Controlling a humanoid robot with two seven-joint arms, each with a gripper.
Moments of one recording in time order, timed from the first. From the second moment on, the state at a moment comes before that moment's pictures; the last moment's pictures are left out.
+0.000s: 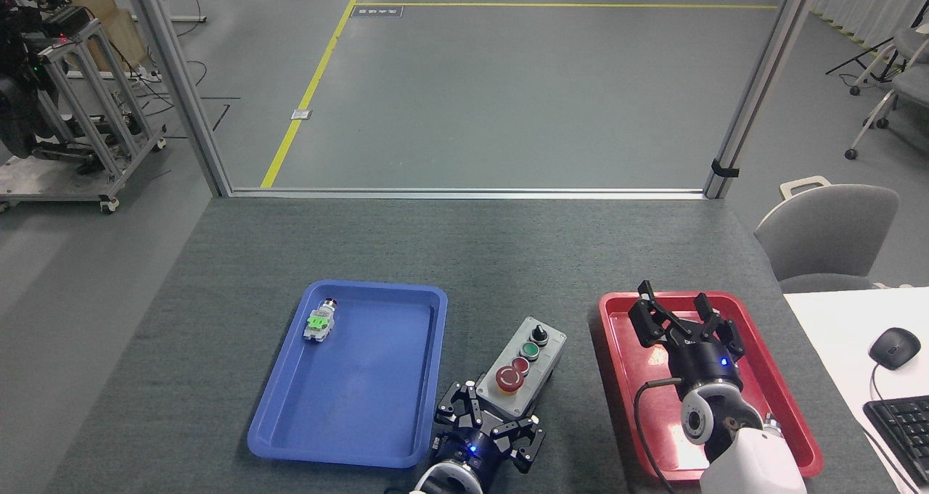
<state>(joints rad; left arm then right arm) -0.36 -0.14 -0.74 -0.98 -1.41 0.24 0.07 -0.33 -0.07 -0.07 -1.16 1.15 -0.11 -0.03</state>
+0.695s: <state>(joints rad) -0.09 0.13 -0.42 -1.47 -1.26 -0.02 0.08 -0.33 -0.08 -0.08 -1.17 1.16 -0.30 -0.05</state>
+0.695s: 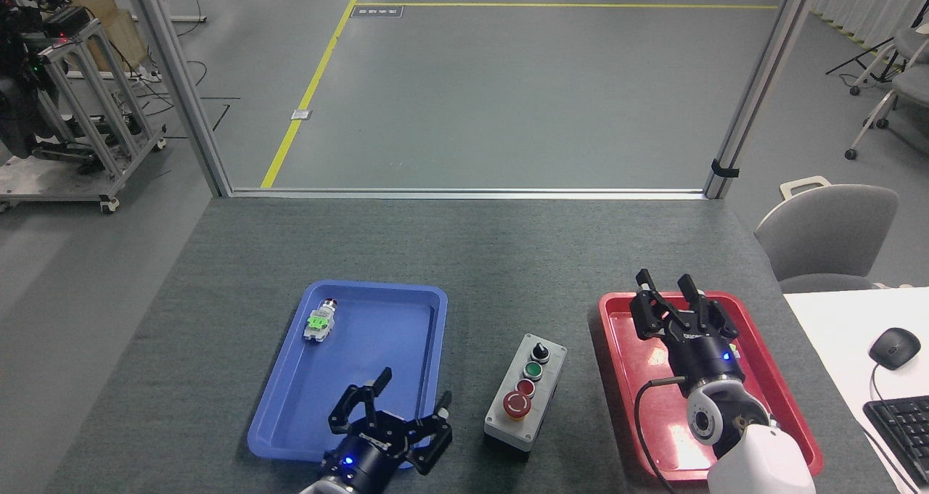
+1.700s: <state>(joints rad) -0.20 0.14 -0.08 -1.40 -1.13 -0.04 0.07 -0.30 0.00 0.28 -1.03 1.43 -0.51 -0.04</state>
